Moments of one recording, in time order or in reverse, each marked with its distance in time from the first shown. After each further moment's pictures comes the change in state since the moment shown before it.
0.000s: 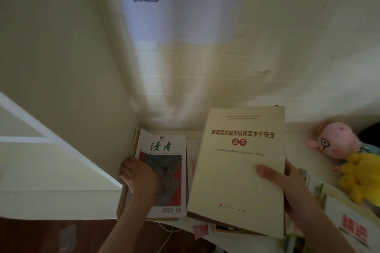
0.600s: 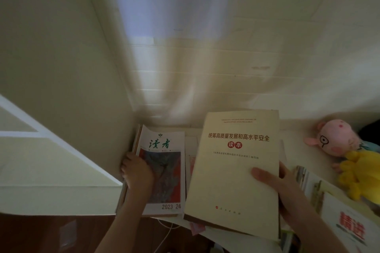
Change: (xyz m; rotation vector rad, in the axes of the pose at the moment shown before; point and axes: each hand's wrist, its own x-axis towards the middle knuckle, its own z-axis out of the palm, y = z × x) left_hand 0.009 0.005 0.000 -0.298 -0.043 -0.039; right_hand 0.002 0.017 -0.008 0.028 0.039 0.074
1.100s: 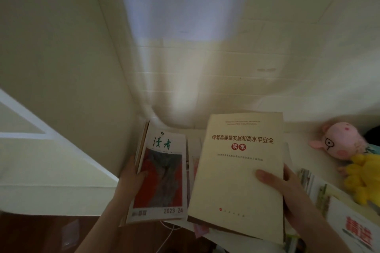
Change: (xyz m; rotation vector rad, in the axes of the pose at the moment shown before) left_hand -0.009 -0.034 -0.046 -0.575 -0.247 0.152; right_hand 0.002 0.000 0.003 -0.007 0.043 0.040
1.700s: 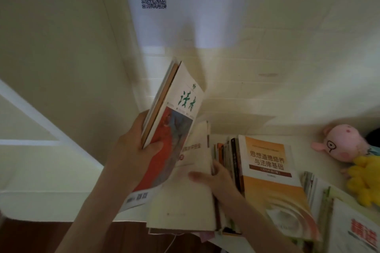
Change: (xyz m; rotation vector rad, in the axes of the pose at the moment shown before) left_hand -0.078 0.142 -0.069 0.032 -0.008 0.465; right_hand 0.039 0.041 0.114 -0.157 -0.130 0.109
